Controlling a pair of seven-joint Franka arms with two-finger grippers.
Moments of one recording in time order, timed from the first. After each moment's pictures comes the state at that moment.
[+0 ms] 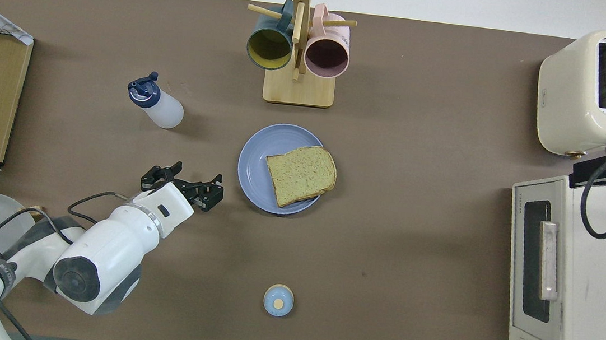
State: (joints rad) left arm -0.58 0.02 0.18 -2.68 0.27 3.33 -0.42; right arm -0.05 -0.03 0.00 -1.69 -0.03 1.59 -0.03
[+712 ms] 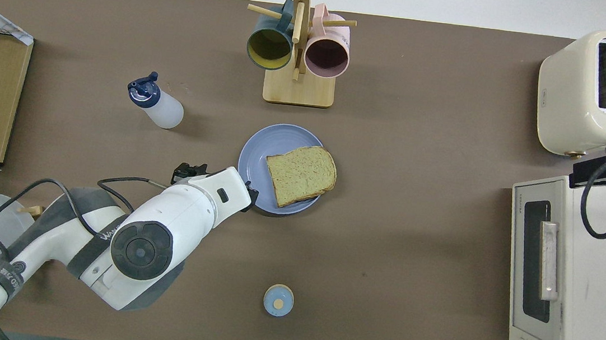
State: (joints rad) left arm -0.75 -0.05 0.18 -2.39 0.27 2.68 -0.44; right arm -0.05 -0.03 0.00 -1.69 -0.03 1.59 -0.03
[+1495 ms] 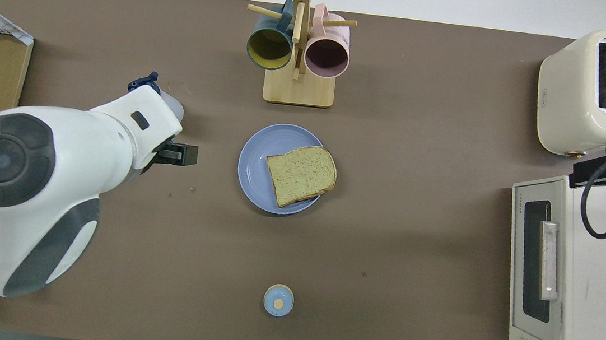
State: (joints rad) left arm -0.65 -0.15 0.21 -2.00 0.17 2.03 -0.39; right arm -0.05 -0.03 0.00 -1.69 -0.03 1.59 -0.03
